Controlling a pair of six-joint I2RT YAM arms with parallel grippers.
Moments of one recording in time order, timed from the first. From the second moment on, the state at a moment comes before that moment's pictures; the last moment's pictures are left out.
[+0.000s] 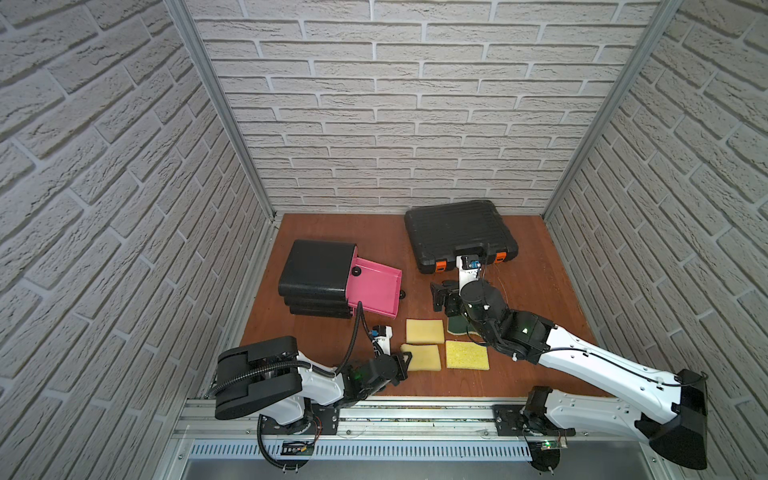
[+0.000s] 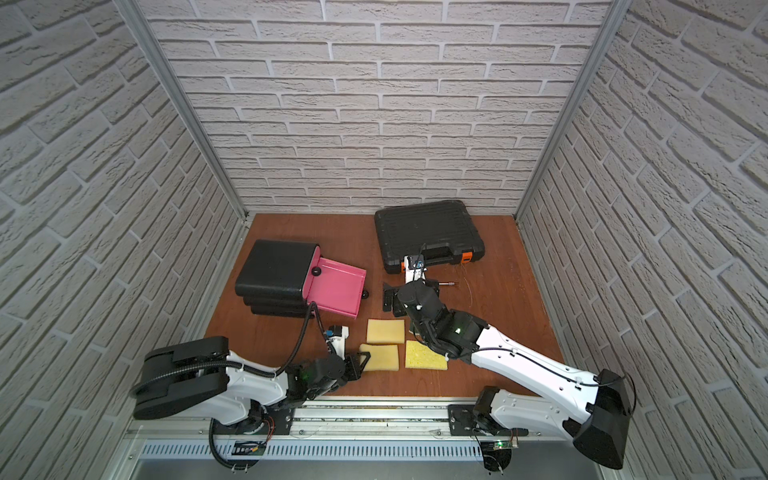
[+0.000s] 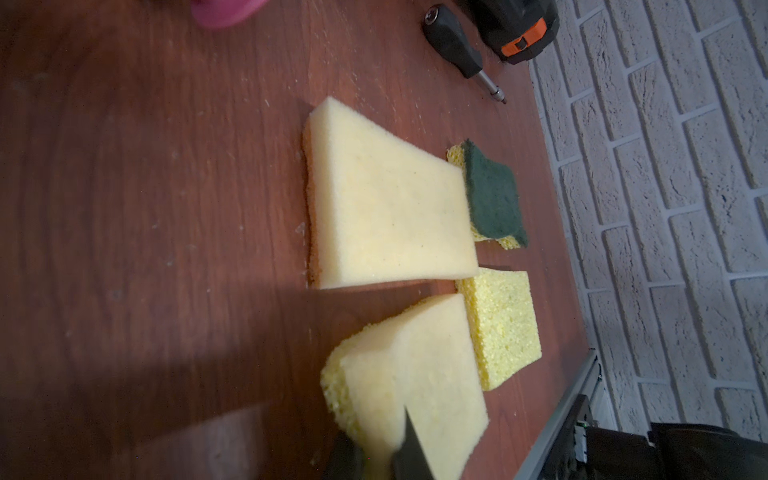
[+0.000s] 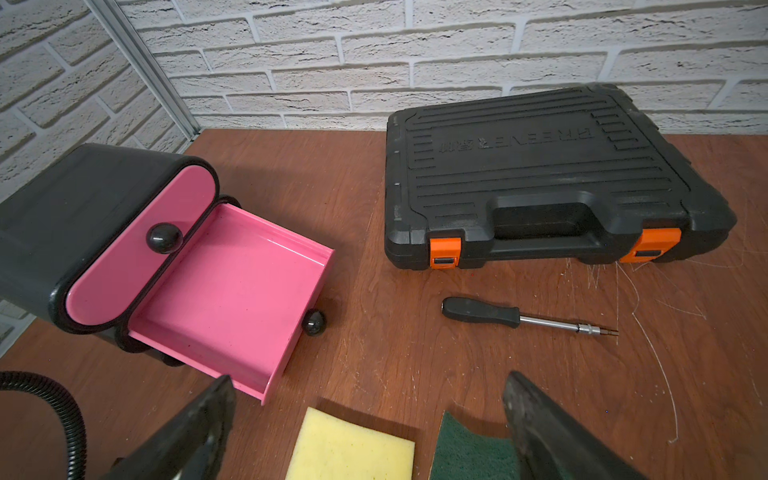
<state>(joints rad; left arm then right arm) -1.28 1.46 0.21 0.68 -0.34 -1.20 0.88 1.08 0.89 -0.36 0.57 0.49</state>
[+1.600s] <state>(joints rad) -1.28 1.42 0.36 0.40 -0.34 -1.19 0.88 1.09 0.87 -0.37 0.59 0.49</state>
